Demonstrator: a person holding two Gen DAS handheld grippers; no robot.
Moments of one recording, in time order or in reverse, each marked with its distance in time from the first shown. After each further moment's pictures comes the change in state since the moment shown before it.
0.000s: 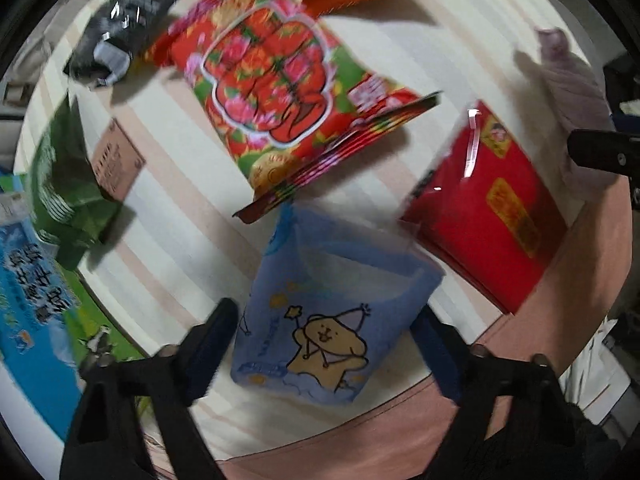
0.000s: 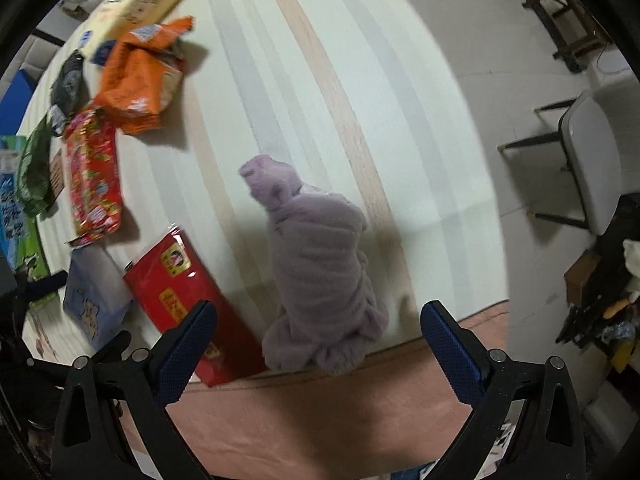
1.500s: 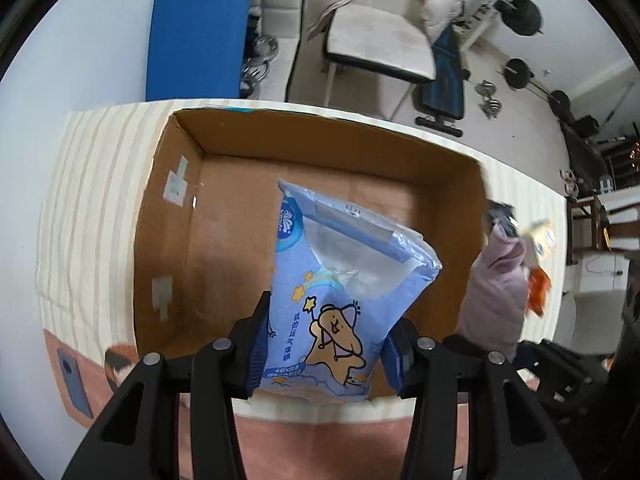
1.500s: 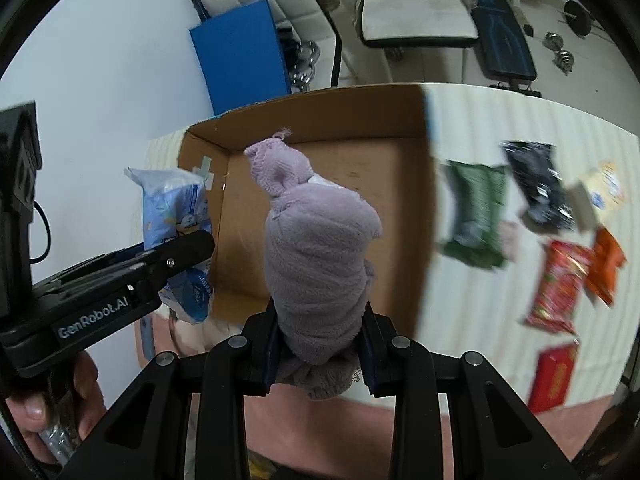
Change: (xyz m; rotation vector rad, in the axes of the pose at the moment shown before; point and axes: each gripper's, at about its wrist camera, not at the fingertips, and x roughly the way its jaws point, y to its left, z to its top) left arm -0.152 0.388 -0.270 -0.876 -0.350 -0.223; right arm -0.154 0.450 -0.064 -0.482 -0.143 0.280
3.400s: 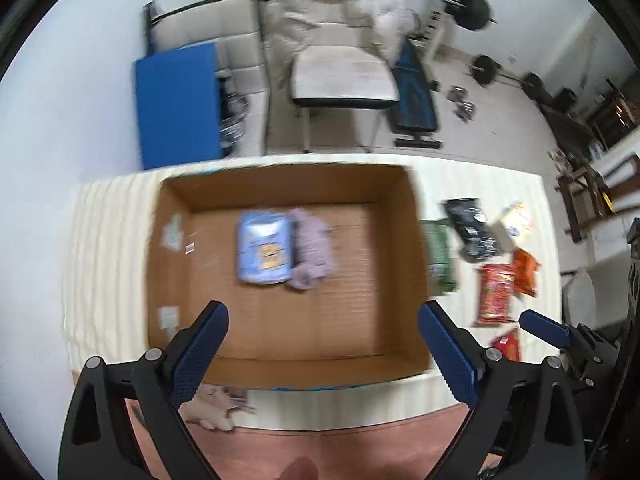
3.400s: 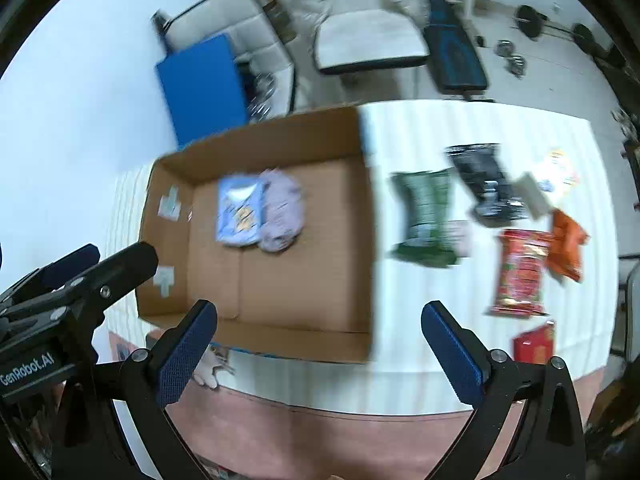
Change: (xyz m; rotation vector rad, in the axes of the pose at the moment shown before) left arm -0.065 -0.079 -0.045 0.223 -0.164 0.021; right arm -0.049 -0.024 -0.035 0.108 -0.151 -0.120
